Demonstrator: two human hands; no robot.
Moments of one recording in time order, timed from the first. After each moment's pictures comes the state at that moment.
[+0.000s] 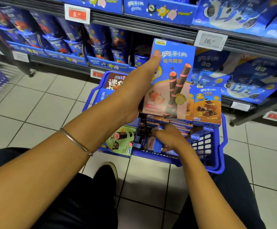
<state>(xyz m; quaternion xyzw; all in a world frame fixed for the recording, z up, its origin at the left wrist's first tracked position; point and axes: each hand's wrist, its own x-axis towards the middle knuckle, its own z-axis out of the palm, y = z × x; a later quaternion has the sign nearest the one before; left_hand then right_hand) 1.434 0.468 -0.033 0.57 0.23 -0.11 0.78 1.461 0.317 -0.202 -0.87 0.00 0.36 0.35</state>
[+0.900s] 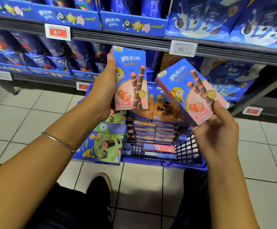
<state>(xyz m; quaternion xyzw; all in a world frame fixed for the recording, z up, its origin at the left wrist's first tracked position) 1.451 0.490 -0.039 0.60 0.28 0.00 0.75 1.442 0.242 -0.080 -0.38 0.12 0.05 0.91</state>
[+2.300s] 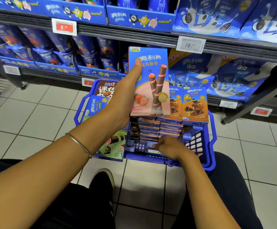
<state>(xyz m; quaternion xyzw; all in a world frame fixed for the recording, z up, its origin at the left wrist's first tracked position) 1.435 0.458 -0.055 0.53 0.21 -0.06 0.82 1.454 0.275 -0.210 -0.89 -0.12 0.41 0.18</state>
